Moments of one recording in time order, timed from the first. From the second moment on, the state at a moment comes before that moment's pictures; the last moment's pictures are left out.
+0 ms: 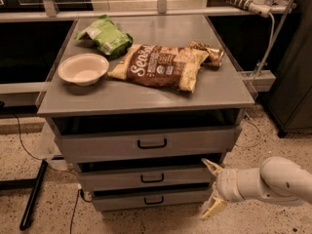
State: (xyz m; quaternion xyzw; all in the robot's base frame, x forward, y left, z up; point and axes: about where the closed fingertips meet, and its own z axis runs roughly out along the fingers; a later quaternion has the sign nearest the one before) arm 0.442 -0.165 0.545 -0.61 0.69 0.17 0.35
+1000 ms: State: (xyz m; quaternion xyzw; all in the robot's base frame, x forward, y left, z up) arm 0.488 -0.157 0.478 -0.65 0.65 0.10 0.38
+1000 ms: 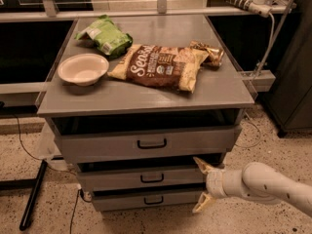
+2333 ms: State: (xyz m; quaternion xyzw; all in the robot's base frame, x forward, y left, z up) arm 0.550 -0.146 0.449 -0.66 0.59 0.18 0.43
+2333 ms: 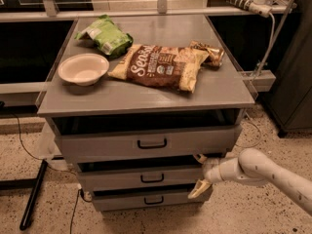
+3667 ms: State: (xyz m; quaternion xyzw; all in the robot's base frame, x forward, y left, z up) arm 0.559 -0.148 0.413 -0.66 0.63 0.09 0.40
